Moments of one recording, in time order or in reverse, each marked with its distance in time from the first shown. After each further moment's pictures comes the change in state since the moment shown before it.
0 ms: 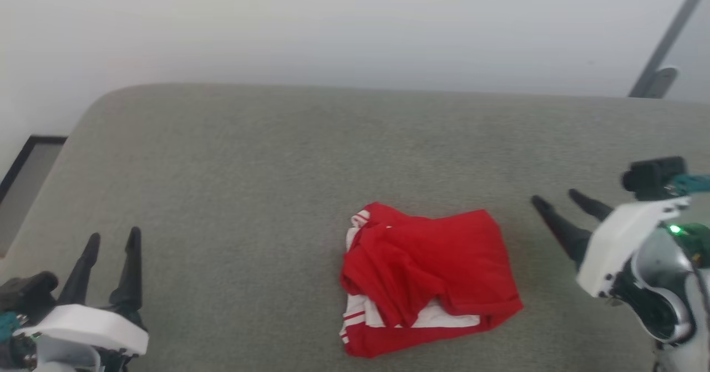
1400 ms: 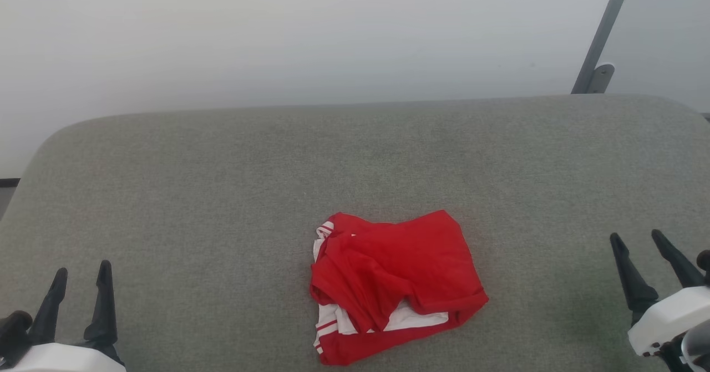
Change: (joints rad) left arm 0.132 -0.038 0.150 -0.070 0.124 0.000 0.000; right arm 0.178 -0.090 -0.056 0.228 -0.125 0.000 -0.637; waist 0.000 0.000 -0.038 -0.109
